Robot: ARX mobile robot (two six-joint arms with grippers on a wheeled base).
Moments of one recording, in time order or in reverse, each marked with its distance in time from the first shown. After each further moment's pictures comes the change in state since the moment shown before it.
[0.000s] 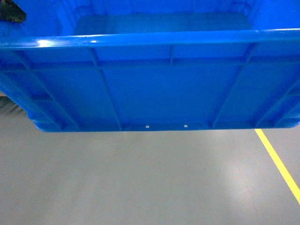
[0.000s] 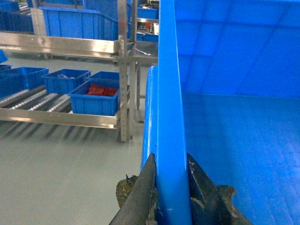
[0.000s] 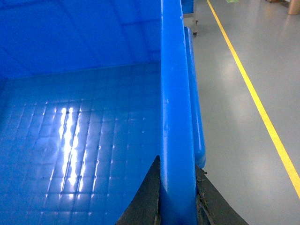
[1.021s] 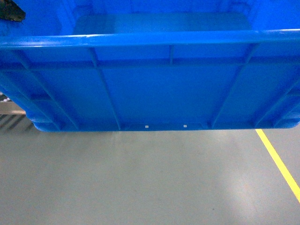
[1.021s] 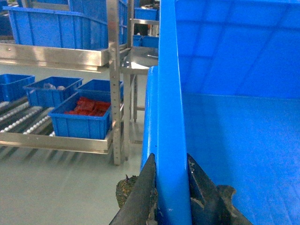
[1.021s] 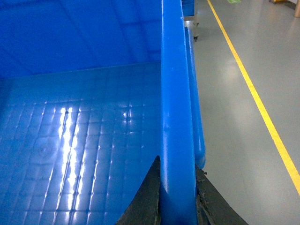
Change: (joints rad) left arm 0.000 0.000 0.000 0.000 -0.001 0.000; right arm 0.000 0.000 0.000 -0.004 -0.001 0.001
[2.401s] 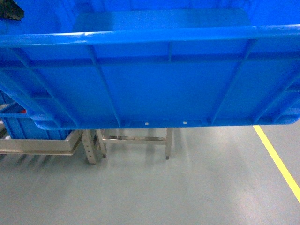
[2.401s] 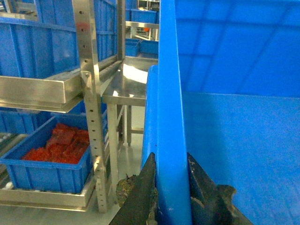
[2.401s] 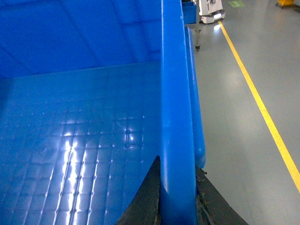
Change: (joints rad) left arm 0.000 0.003 0.000 0.006 0.000 -0.005; right arm 0.000 0.001 0.001 0.009 0.000 -0.002
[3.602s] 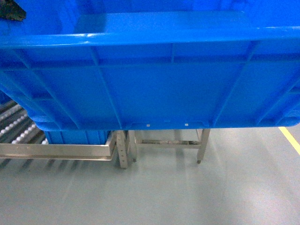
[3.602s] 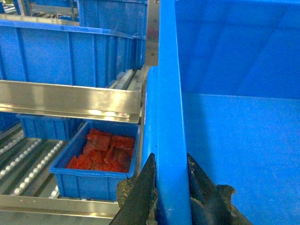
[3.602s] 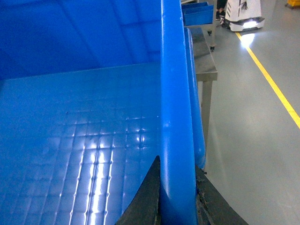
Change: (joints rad) left arm -0.004 -0.001 0.000 -0.003 -0.002 -0.002; right arm -0.001 -0.001 -0.001 -0.005 0.003 -0.001
